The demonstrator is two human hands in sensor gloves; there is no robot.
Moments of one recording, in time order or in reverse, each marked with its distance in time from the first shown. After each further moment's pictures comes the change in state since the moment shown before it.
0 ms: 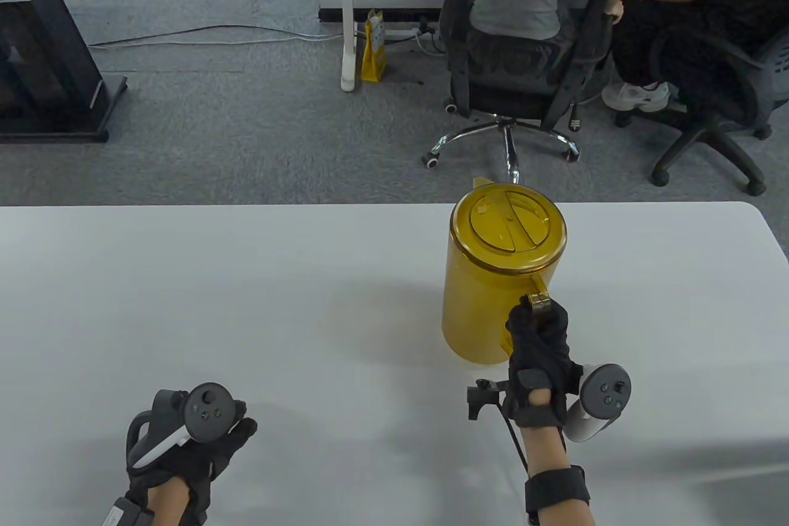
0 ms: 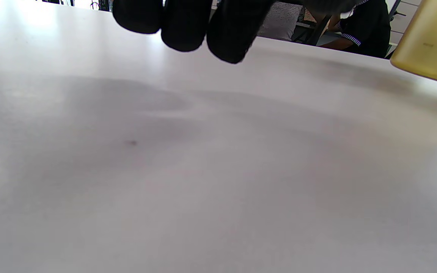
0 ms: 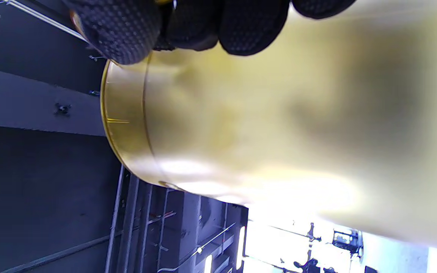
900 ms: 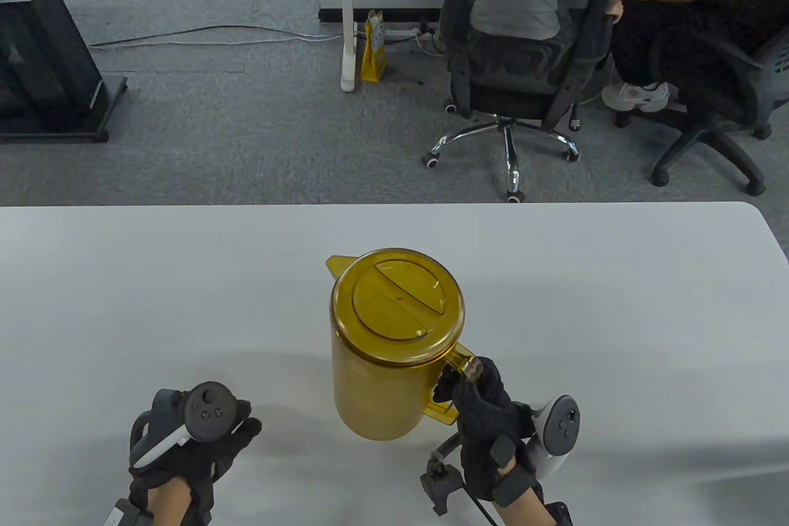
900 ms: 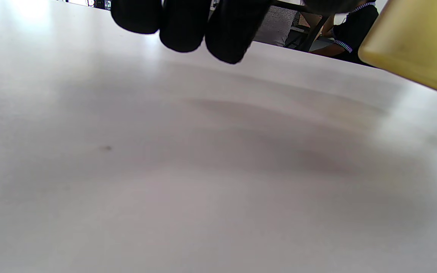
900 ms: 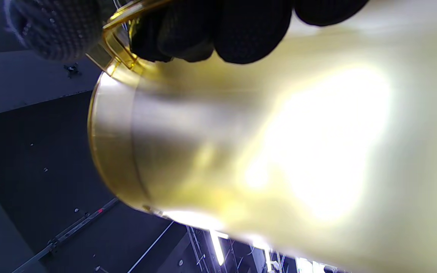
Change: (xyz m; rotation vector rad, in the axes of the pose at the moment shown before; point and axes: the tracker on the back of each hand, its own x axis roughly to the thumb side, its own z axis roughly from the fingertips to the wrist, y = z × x) left_hand 0.004 0.004 0.002 -0.008 -0.021 0.040; right_hand 0.031 0.059 0.070 0.407 0.045 -0.305
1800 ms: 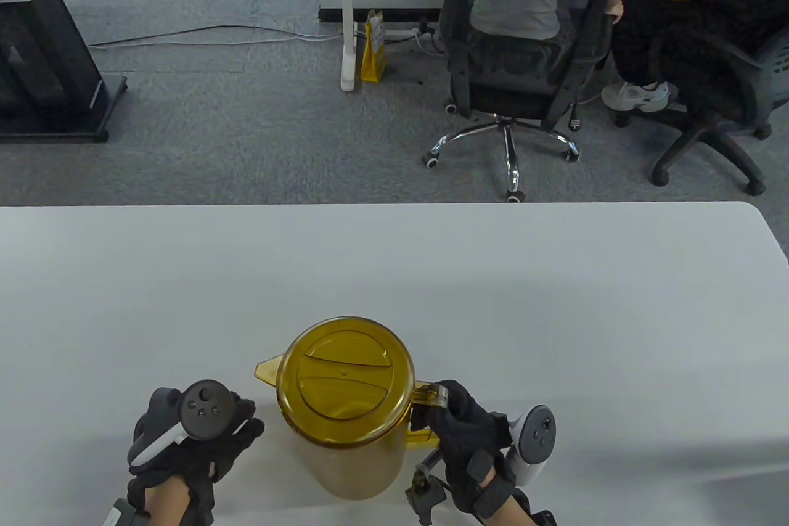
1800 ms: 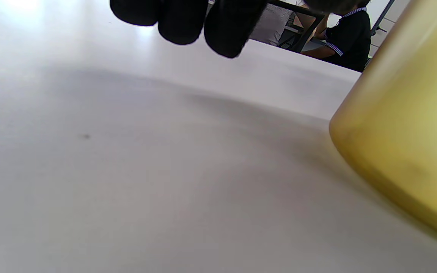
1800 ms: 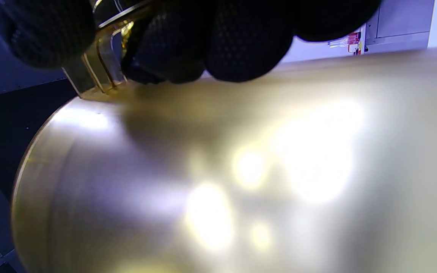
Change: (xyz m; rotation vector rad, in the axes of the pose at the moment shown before) left_hand -0.001 -0.001 -0.001 -0.030 -0.029 0.053; right_hand -0.029 0.012 0.012 0.049 0.015 0.021
